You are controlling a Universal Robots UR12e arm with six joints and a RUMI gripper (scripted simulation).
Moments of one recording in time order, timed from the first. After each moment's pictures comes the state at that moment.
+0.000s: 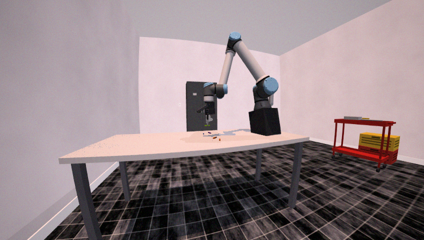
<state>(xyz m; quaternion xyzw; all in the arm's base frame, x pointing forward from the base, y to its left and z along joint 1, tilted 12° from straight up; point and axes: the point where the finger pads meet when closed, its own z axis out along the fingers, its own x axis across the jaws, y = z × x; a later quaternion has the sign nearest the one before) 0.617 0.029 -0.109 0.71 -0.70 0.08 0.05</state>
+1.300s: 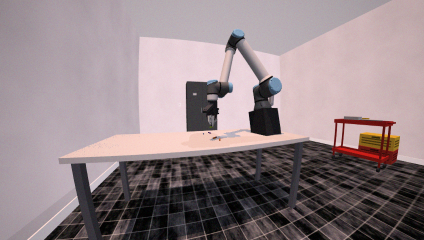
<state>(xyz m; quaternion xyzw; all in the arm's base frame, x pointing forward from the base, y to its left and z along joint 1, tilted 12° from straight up) 0.600 0.149 -0.133 0.93 -0.36 0.06 0.08</state>
